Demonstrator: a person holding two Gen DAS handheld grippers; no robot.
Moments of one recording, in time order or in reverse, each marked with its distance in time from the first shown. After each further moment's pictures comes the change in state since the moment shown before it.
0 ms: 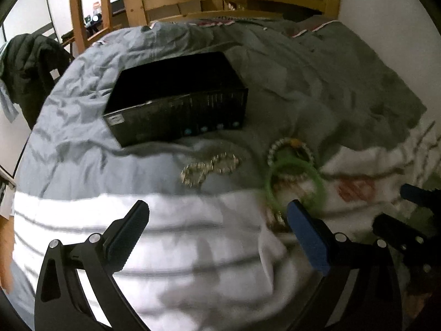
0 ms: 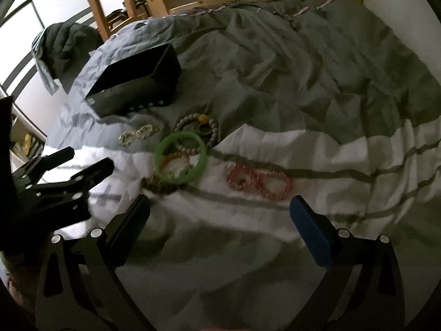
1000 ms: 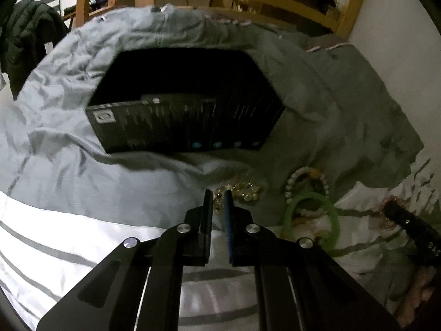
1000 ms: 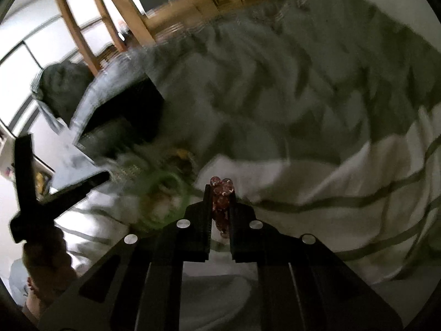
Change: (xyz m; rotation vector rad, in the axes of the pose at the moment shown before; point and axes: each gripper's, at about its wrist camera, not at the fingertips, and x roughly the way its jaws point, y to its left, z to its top) left arm 0.033 0.042 0.028 -0.137 -0.019 -0.123; right arm 0.010 -0.031 0.014 0.125 -0.165 0.117
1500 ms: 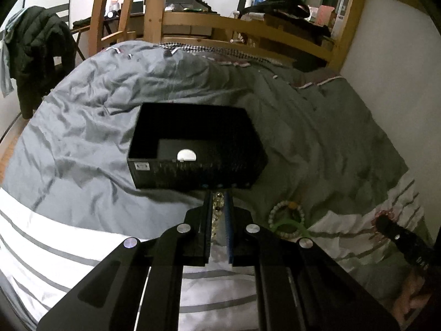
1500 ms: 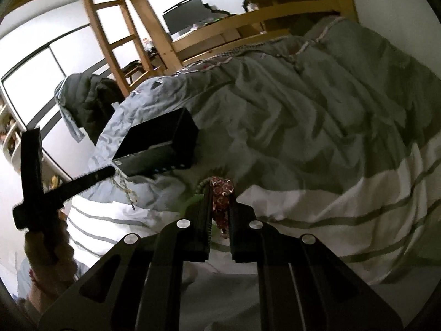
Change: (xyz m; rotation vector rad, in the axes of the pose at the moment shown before) left arm -0.069 0.007 0.014 -0.027 -0.125 -0.021; right arm -0.040 0.030 0.012 -0.077 -0.086 0.064
